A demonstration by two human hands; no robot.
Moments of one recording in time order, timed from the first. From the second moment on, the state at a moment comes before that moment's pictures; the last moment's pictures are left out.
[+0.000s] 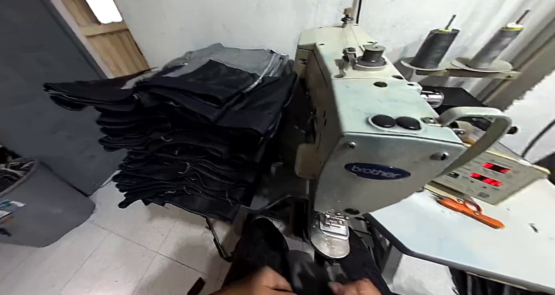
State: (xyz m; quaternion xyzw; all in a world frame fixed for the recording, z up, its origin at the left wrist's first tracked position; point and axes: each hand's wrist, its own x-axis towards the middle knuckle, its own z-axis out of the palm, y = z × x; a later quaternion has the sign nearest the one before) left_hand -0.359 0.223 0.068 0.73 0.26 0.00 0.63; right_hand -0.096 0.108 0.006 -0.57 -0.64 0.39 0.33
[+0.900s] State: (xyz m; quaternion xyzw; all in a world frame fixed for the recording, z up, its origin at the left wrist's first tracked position) left_hand -0.282 0.295 0.108 0.82 0.31 0.15 0.46; right_hand -0.038 0.172 0.037 -0.56 -0.60 0.22 0.52
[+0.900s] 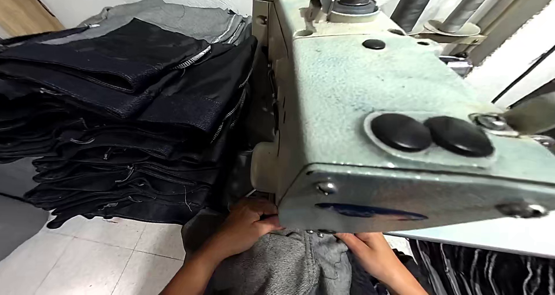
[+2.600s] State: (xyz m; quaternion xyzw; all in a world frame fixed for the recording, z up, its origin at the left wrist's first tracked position) left_hand -0.444 0.191 0.098 0.69 0.55 0.35 0.30; right_hand 0.018 -0.021 0.065 -0.82 -0.40 0.06 0.40
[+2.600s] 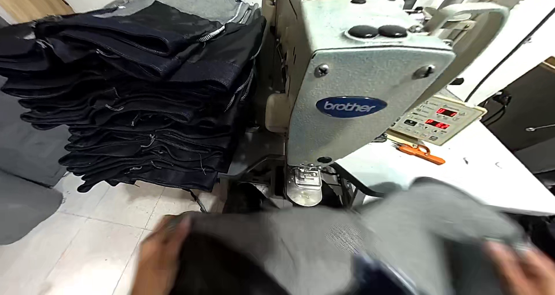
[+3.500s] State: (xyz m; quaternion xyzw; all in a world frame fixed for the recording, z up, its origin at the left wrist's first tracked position) left_hand -0.325 0.219 0.072 0.84 0.26 0.20 0.43; right_hand -0.085 0.054 0.047 -0.65 -0.74 -0.02 0.18
